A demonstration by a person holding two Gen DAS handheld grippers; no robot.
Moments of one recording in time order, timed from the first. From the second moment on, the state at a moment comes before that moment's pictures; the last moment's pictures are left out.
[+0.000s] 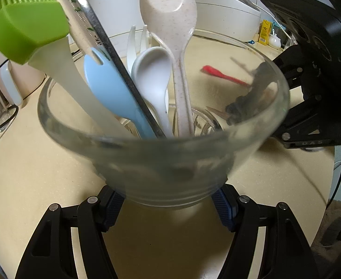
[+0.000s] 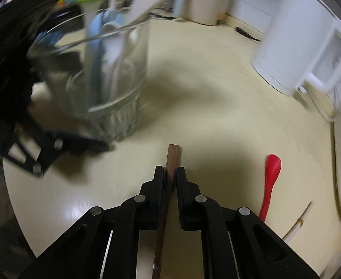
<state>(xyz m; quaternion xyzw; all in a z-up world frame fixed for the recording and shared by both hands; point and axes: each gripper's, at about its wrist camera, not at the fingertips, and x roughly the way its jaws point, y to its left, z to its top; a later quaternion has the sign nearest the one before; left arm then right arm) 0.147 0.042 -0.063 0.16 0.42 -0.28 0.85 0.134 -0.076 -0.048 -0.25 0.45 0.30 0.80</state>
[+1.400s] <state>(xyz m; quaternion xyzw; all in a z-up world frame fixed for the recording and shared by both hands) 0.148 0.043 -0.062 0.15 0.42 -0.28 0.85 0.065 -0.164 -0.042 -0.14 0.50 0.13 0.85</state>
